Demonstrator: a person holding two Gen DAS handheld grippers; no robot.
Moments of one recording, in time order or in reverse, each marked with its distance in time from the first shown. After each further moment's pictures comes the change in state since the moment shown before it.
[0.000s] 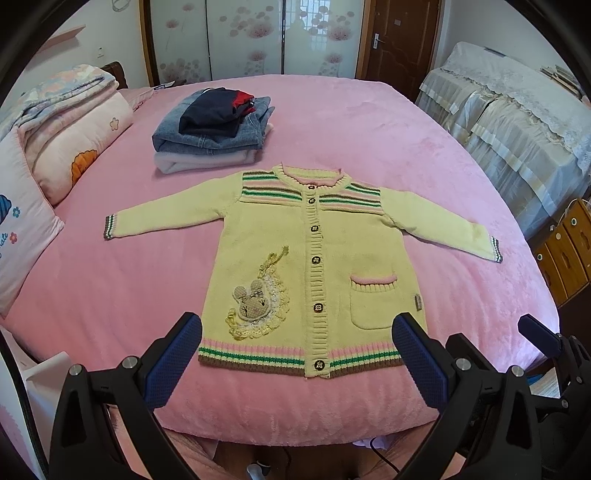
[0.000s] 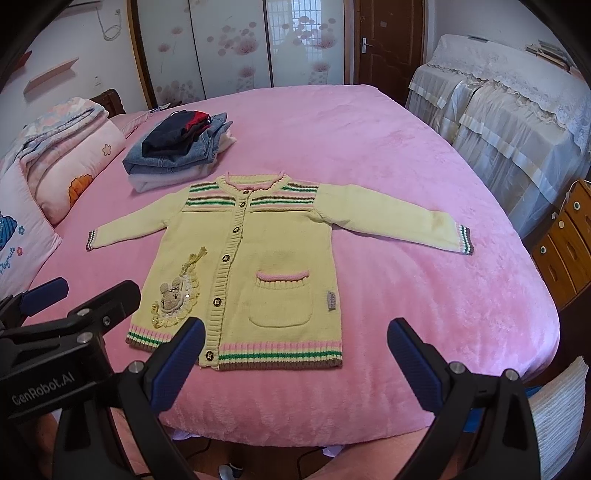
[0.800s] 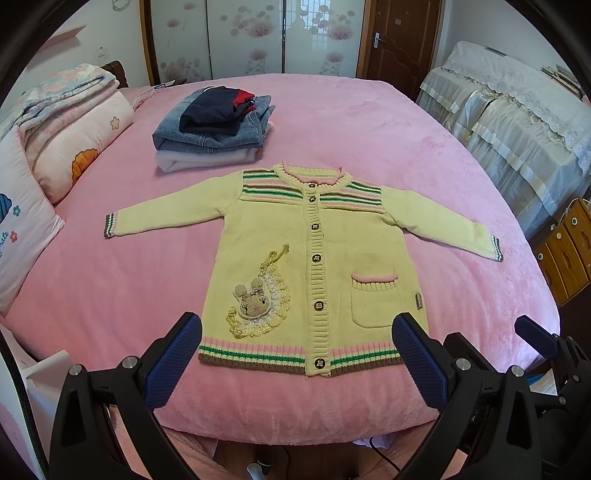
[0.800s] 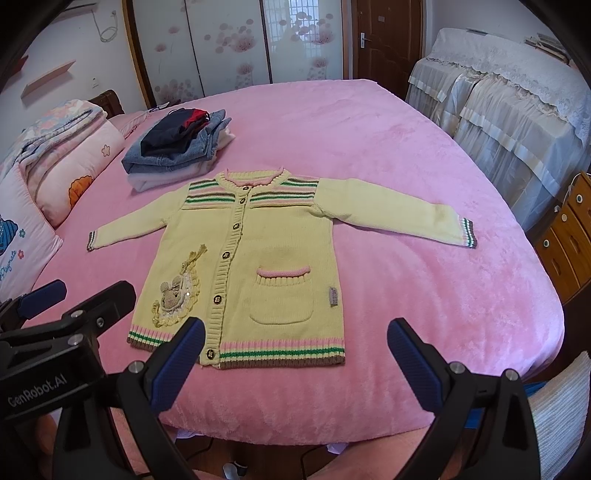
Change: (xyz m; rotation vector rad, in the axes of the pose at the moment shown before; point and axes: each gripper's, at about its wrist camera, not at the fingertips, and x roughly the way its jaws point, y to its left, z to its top) left arm 0.001 0.000 0.000 0.000 0.003 0.003; right arm 0.006 -0.004 0.001 0.014 0.020 0.012
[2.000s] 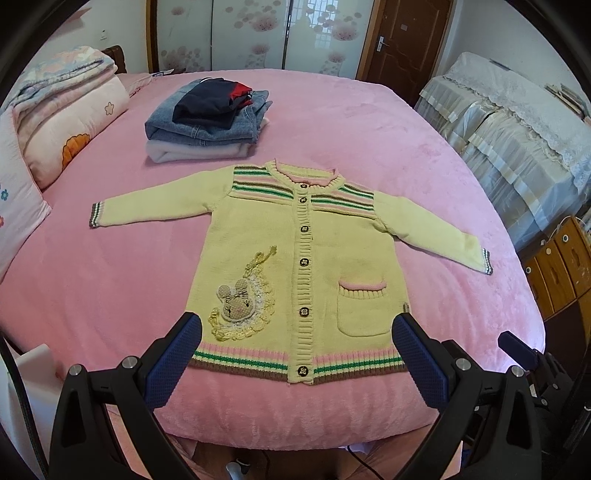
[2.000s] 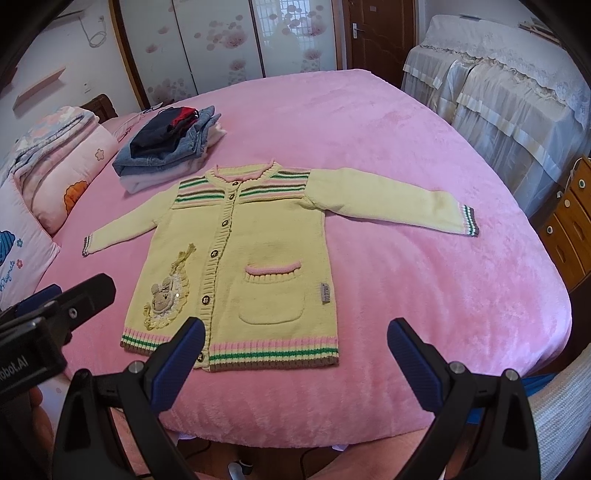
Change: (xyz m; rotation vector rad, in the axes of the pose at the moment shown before) left arm 0.013 0.003 0.009 -0.063 0.020 -0.056; right arm 0.017 -0.021 0.001 0.047 0.030 0.020
